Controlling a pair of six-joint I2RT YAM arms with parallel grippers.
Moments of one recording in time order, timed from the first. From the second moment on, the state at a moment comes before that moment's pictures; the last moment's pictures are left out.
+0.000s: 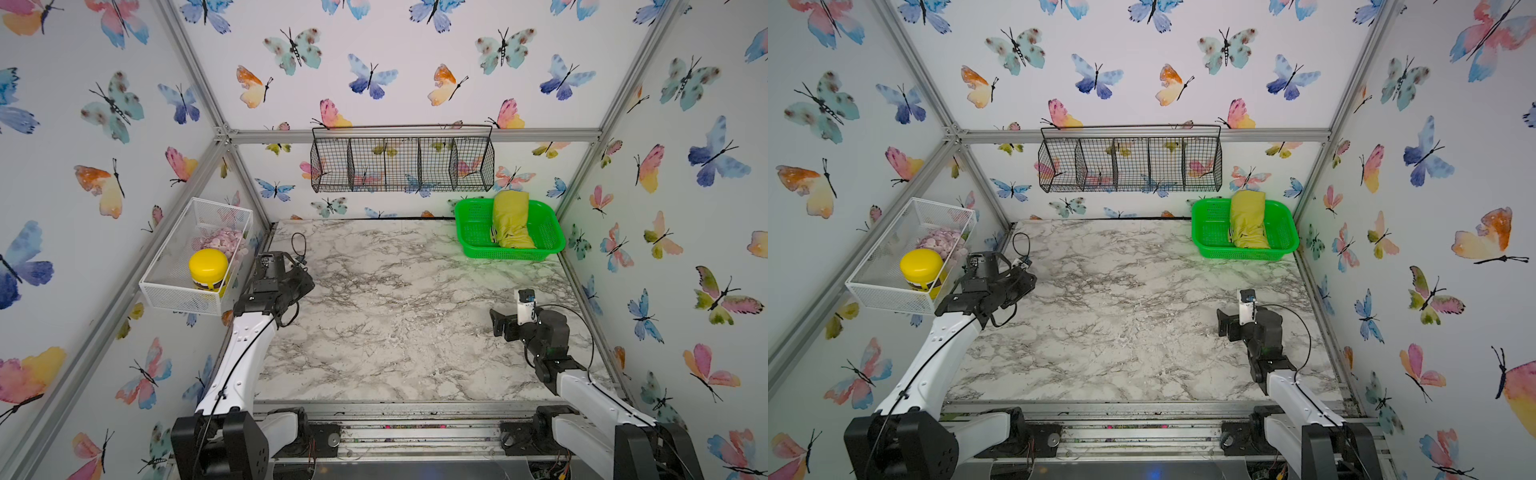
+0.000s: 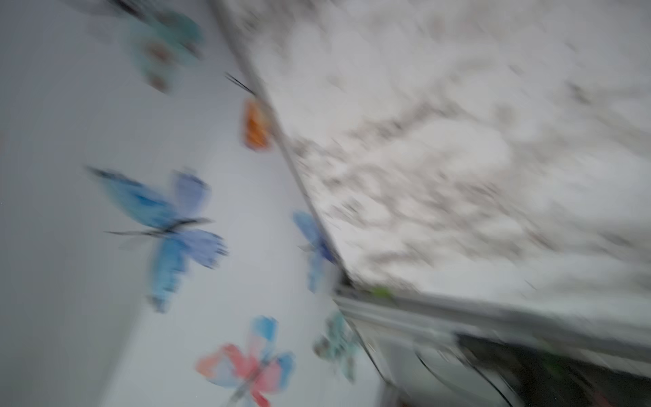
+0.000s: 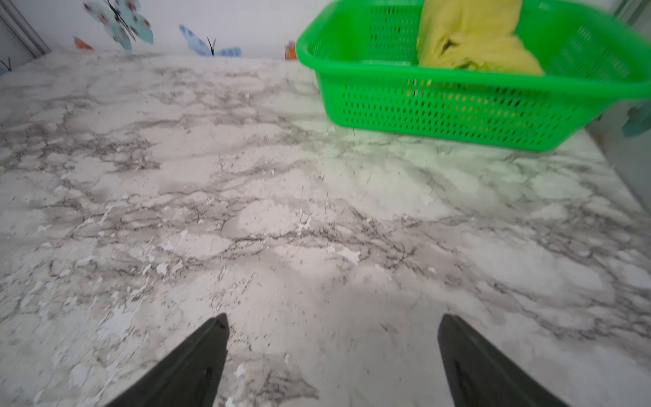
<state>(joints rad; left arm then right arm) 0.04 1.14 0.96 -0.52 0.14 -0.60 0.09 1.01 0.16 0.48 -0.15 -0.07</state>
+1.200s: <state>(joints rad) 0.05 1.22 0.29 0.65 -0.16 -0.17 0.06 1.58 0.24 1.10 -0.08 -0.09</state>
